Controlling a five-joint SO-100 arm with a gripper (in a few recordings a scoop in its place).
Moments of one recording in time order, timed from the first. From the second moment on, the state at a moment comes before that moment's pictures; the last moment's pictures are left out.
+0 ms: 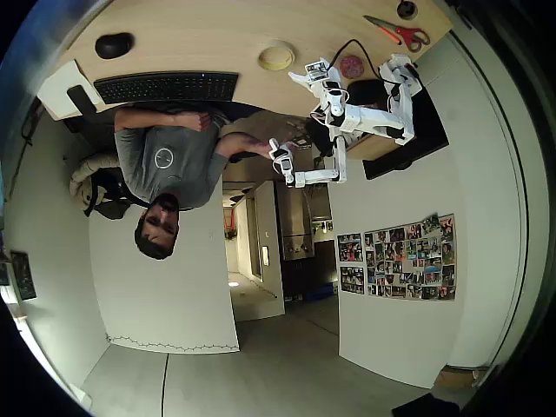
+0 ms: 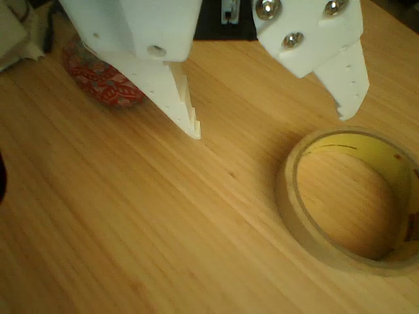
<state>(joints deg) -19.9 76.6 89.9 74.8 -28.4</state>
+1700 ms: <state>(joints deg) -20.8 43.0 40.0 94.7 -26.0</state>
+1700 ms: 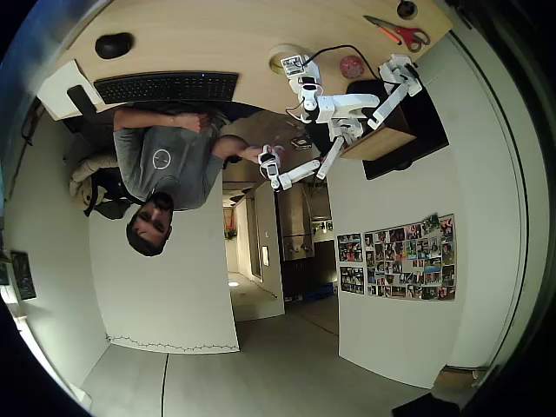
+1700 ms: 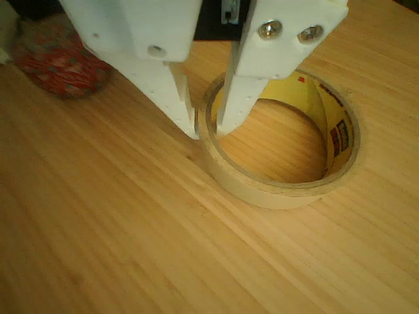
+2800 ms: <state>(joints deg) -34.3 104.1 98.5 69.3 -40.0</state>
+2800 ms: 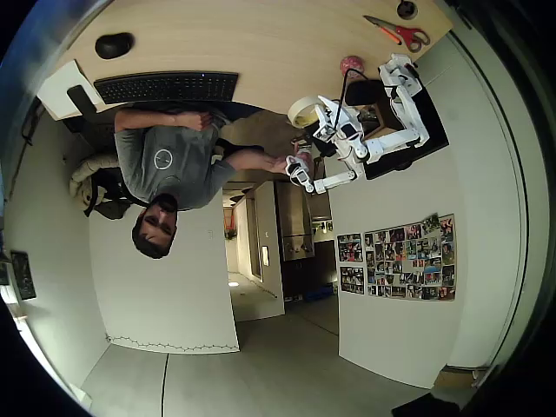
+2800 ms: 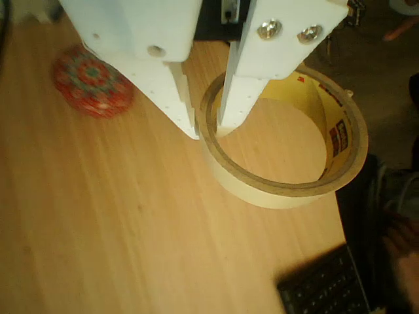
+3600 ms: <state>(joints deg) -38.8 130.6 125.7 76.6 -43.2</state>
